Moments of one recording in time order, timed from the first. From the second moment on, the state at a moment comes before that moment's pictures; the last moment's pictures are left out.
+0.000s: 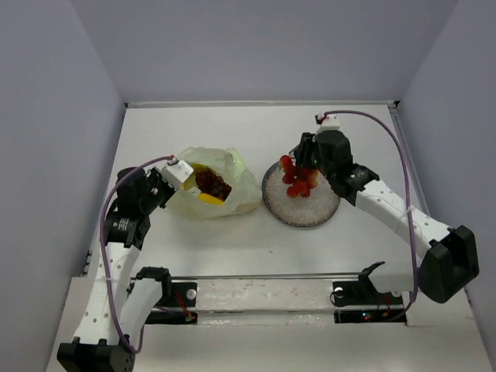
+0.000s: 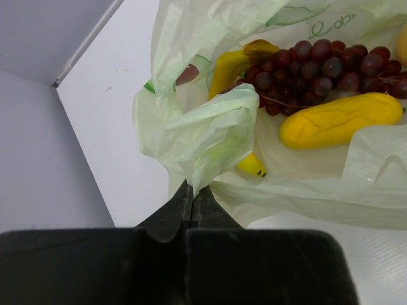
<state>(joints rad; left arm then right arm) -0.09 0.73 0.77 -0.51 0.21 0.65 0.54 1.31 1.09 -0.11 0.24 0.34</state>
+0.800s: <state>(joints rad) -0.09 0.72 0.76 -0.54 0.25 0.74 0.54 1.28 0.82 -0.21 0.21 0.44</state>
